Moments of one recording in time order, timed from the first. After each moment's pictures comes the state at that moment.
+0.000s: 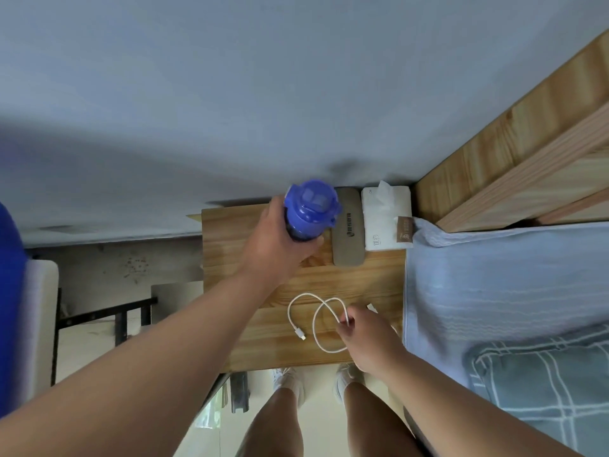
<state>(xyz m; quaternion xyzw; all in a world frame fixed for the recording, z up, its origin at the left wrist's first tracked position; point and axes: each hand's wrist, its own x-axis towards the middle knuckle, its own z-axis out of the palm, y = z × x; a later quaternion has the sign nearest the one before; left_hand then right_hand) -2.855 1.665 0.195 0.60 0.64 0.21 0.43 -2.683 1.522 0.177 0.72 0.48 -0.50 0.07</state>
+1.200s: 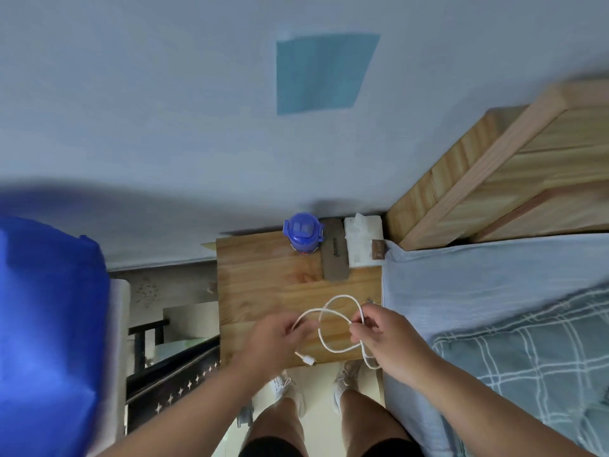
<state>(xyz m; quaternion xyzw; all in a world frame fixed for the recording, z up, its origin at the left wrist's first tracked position) -2.881 1.553 0.281 0.53 0.61 0.04 0.59 -2.646 1.525 0.320 0.70 0.42 -0.57 -0.08</state>
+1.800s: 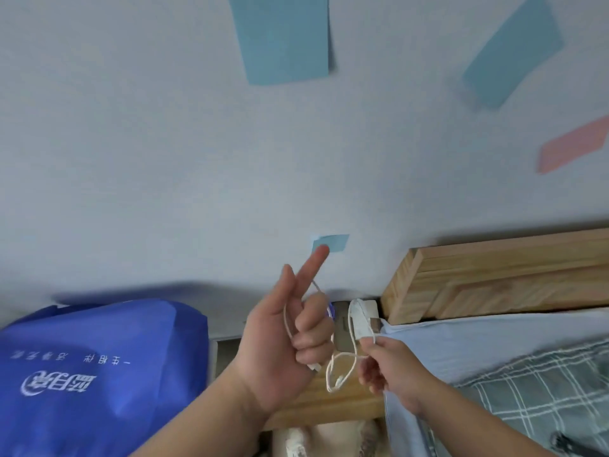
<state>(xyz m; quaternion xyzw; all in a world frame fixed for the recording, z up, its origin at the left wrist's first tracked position) -2.866 1.591 0.686 0.08 0.21 0.36 0.90 -2.662 1.547 0.526 0.68 0.22 -0.66 -0.24</state>
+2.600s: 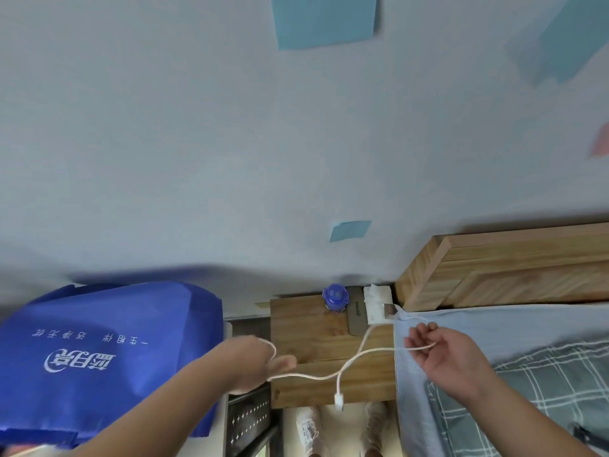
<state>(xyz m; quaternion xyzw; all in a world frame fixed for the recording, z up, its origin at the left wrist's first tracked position) -2.977 1.604 0.559 0.76 0.48 -0.29 0.32 -2.614 1.544 0.506 0.52 -0.19 -0.67 -0.50</state>
